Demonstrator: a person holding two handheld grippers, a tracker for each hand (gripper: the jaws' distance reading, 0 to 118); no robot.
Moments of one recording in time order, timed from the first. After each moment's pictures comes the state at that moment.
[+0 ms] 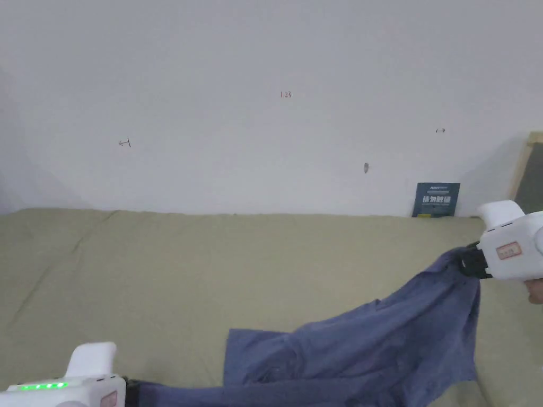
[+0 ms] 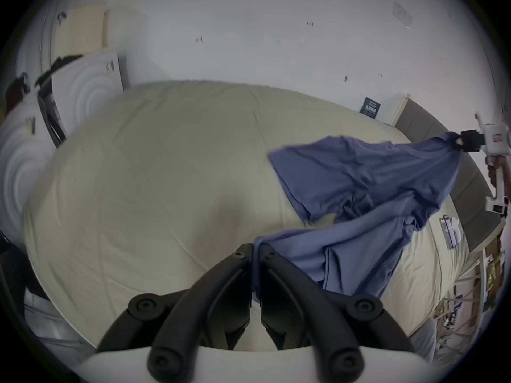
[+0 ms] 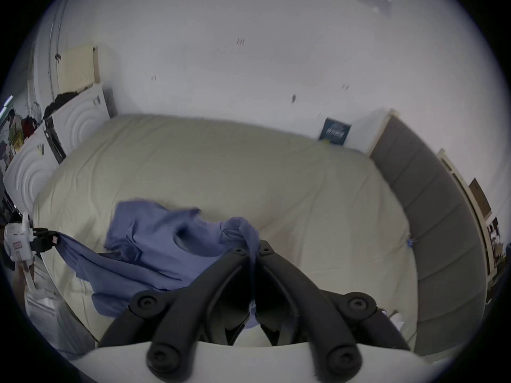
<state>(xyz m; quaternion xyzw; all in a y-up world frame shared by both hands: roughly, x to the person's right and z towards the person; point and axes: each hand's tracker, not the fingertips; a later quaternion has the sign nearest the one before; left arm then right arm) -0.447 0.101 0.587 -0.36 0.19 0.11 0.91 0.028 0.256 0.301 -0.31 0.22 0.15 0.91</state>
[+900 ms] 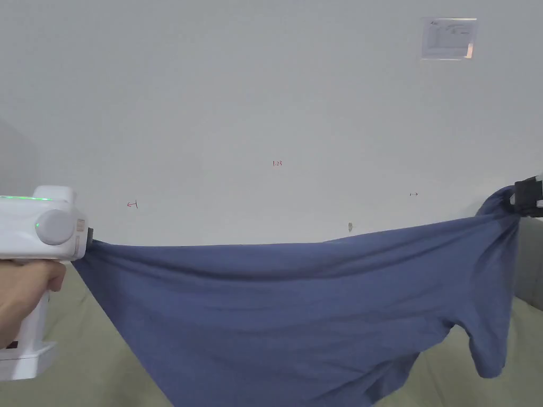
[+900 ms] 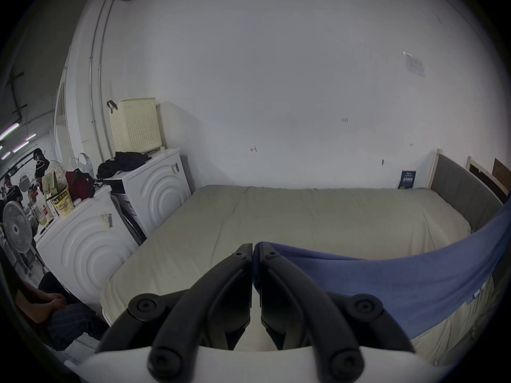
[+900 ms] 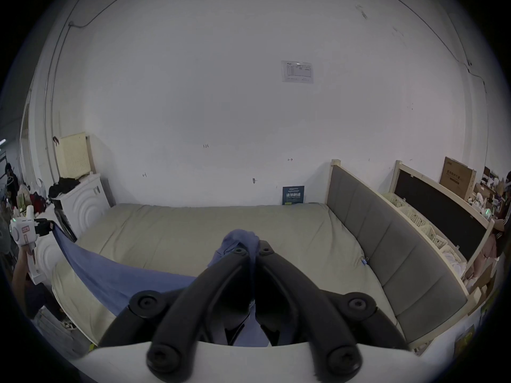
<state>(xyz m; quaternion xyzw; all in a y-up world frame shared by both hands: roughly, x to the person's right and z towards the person) -0.501 0.347 0.586 -0.22 0.32 0.02 0.92 0.118 0.423 0.375 -0.18 0.18 0.02 0.97</state>
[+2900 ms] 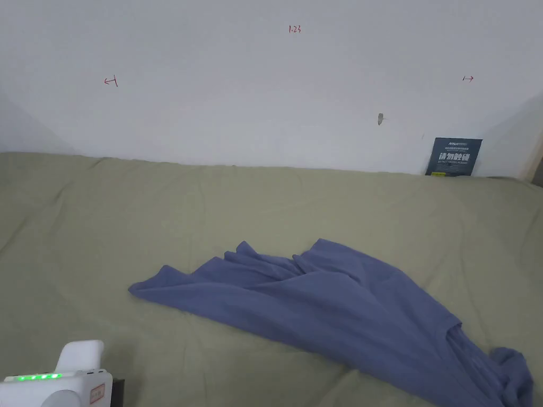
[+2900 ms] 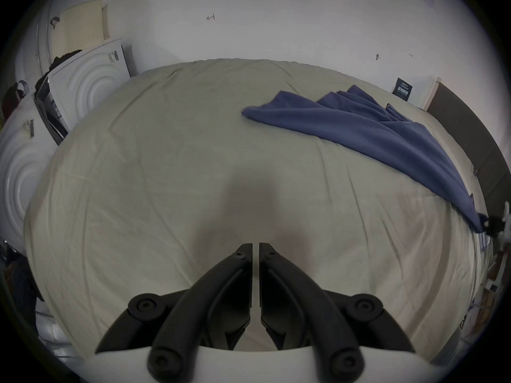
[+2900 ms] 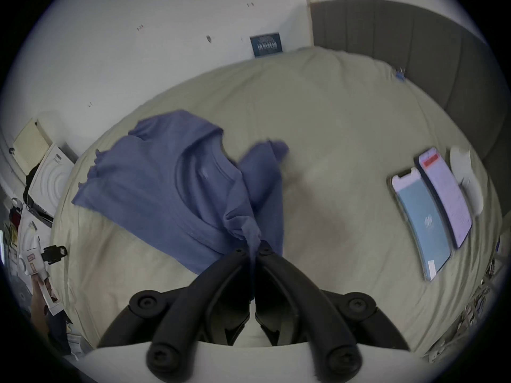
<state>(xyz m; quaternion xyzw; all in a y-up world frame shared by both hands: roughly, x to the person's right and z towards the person) -0.497 -0.021 0.529 -0.44 0.21 0.14 0.86 0.128 -0.013 0.334 -0.47 0.10 -0.04 0.87</state>
